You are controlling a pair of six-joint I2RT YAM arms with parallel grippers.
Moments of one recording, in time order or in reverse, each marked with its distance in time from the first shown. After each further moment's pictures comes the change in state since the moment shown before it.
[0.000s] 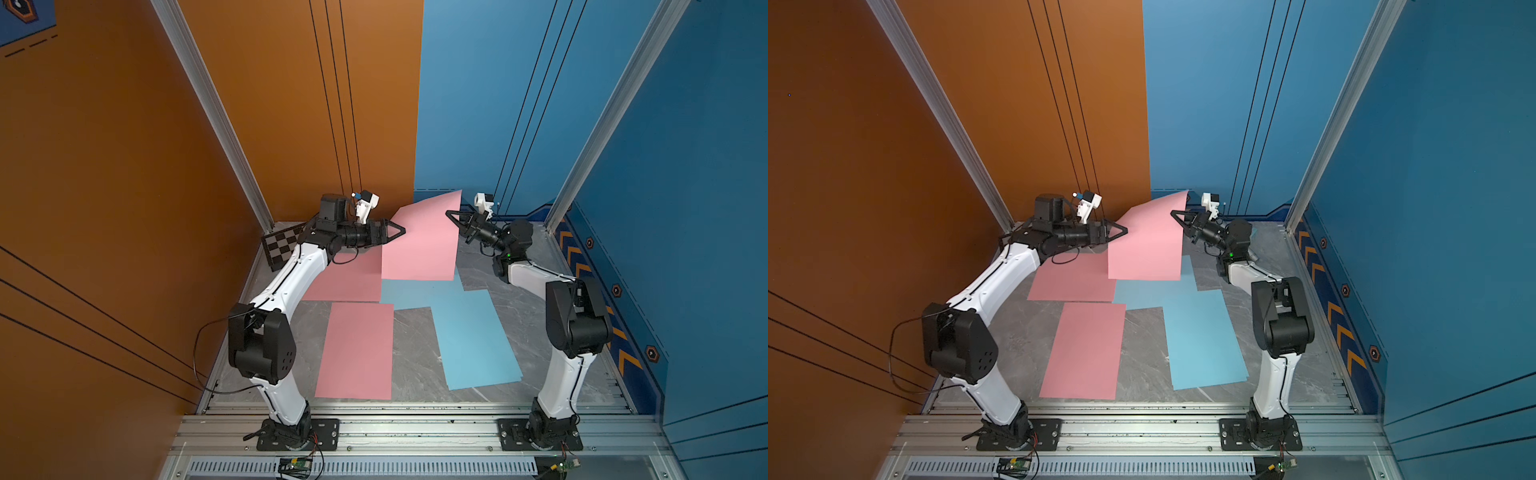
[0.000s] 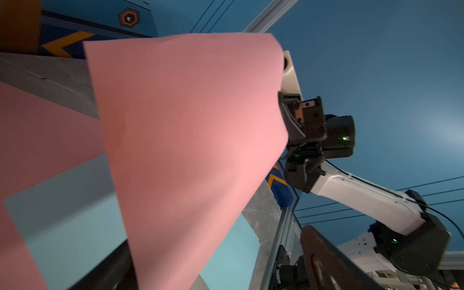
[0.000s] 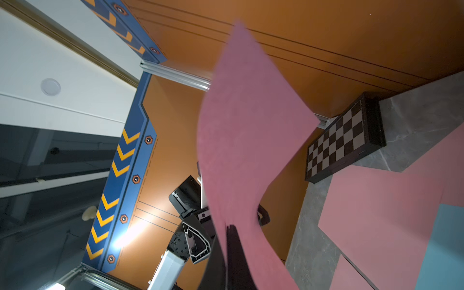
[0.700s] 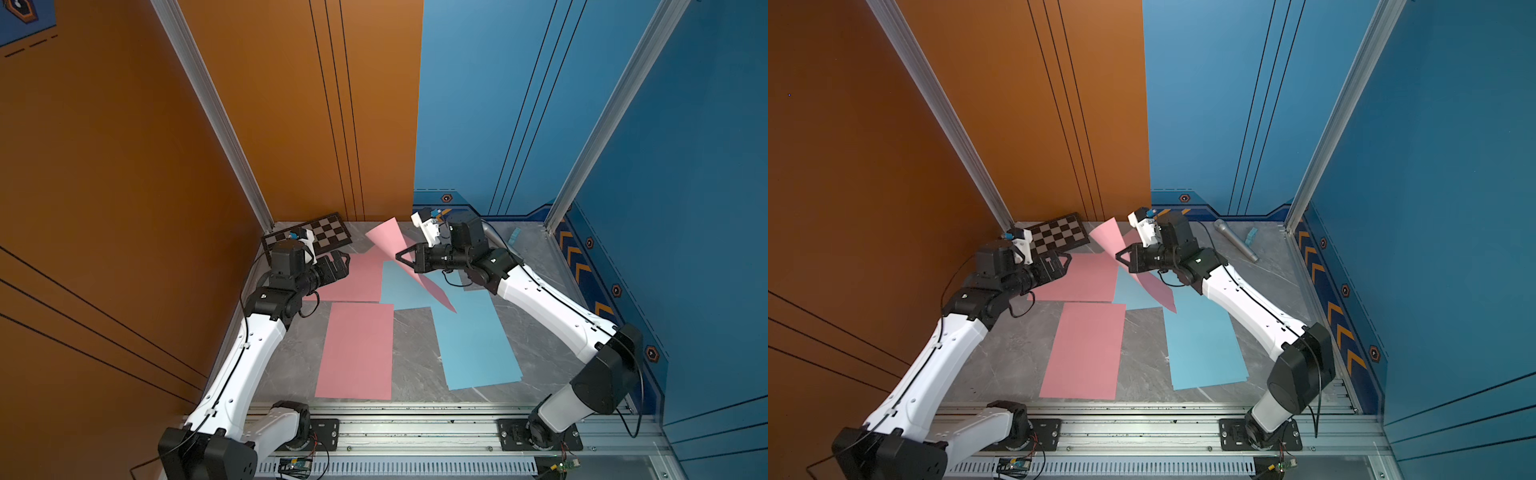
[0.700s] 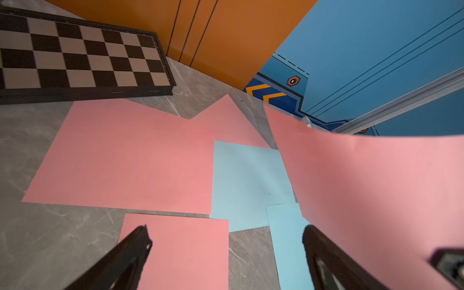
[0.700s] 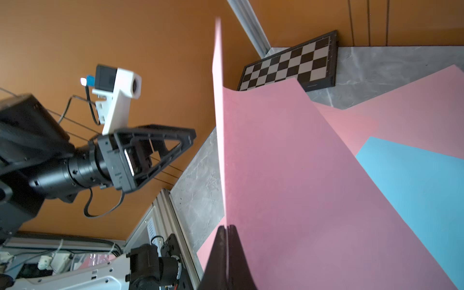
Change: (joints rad) left arm 0.110 -0.619 -0.476 -0.150 -0.635 -0.057; right arm 0.525 -0.331 0.197 -1.365 0.458 -1.091
